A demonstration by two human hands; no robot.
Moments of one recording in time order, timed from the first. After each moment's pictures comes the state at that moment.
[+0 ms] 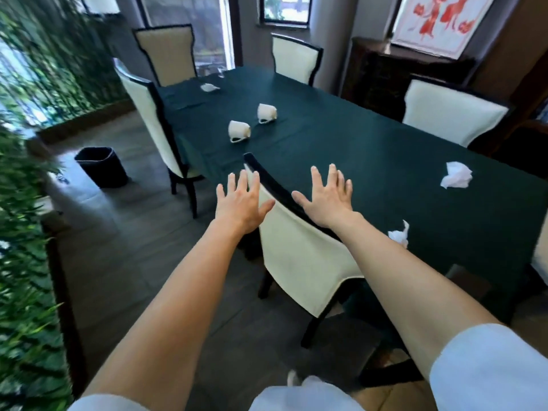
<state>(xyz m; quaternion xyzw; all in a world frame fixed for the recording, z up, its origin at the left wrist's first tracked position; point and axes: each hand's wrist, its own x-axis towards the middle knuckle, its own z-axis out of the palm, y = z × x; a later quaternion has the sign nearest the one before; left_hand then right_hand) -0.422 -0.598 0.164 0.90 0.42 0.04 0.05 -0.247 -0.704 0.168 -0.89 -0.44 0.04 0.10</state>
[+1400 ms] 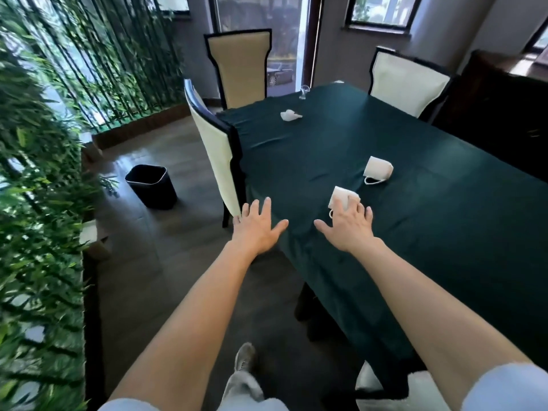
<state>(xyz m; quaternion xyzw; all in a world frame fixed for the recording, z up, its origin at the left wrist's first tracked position) -0.425 -0.040 0.106 0.84 0.50 -0.02 0.18 -0.224 -0.135 0.111 -0.87 -0.49 0.10 0.03</state>
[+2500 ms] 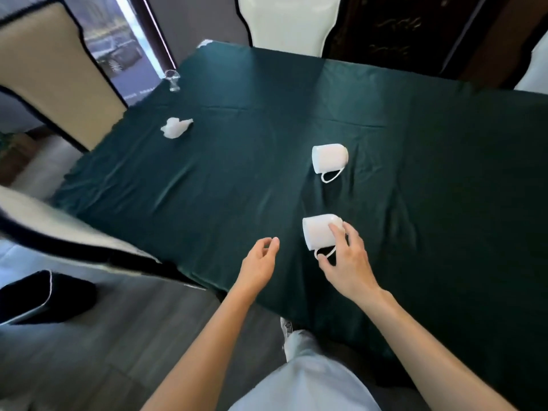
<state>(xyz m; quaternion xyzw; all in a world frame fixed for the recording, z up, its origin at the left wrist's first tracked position) -0.236 0.170 0.008 0.70 0.42 -0.07 0.57 -0.142 -0.016 0.021 -0.92 -0.22 0.13 0.29</state>
